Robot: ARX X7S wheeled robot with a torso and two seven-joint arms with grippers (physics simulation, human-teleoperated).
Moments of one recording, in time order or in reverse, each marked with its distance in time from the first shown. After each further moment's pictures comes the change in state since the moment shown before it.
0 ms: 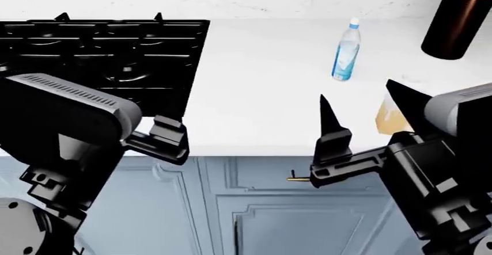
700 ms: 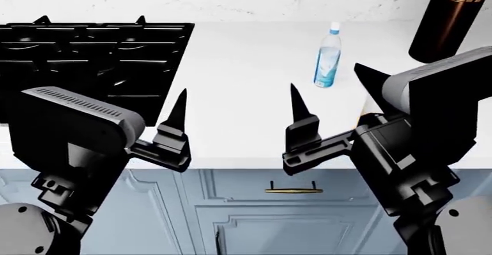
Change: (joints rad) left arm 0.089 -0.009 0.031 -0.020 0.093 0.088 0.069; right arm 0.095 -0.096 -0.107 0.051 -0.150 0.049 -0.117
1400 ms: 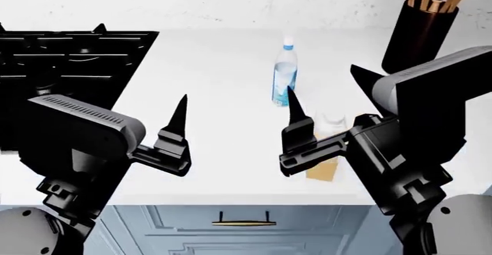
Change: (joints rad) left arm 0.057 -0.007 0.018 -0.014 0.059 0.060 0.040; right arm 0.003 0.019 -0.051 0.002 -0.039 -0.019 -0.019
